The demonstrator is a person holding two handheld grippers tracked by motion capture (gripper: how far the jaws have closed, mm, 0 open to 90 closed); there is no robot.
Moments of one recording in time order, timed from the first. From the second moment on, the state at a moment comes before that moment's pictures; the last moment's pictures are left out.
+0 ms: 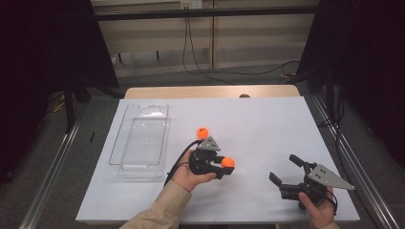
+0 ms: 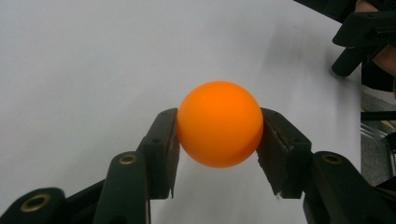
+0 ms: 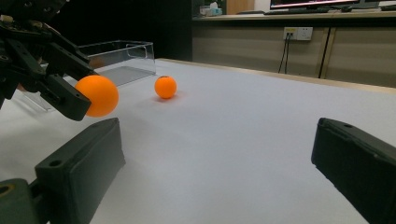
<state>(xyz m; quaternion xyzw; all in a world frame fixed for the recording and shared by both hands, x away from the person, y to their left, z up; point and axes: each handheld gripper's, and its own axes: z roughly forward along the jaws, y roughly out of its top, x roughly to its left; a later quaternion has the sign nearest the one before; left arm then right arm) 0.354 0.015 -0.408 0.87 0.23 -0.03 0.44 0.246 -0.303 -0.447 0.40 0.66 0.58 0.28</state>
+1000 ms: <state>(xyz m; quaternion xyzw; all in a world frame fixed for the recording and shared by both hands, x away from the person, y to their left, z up) 0.361 0.030 -0.399 0.86 0.24 -0.02 0.44 0.246 -0.303 -0.448 0.40 0.66 0.58 0.28</state>
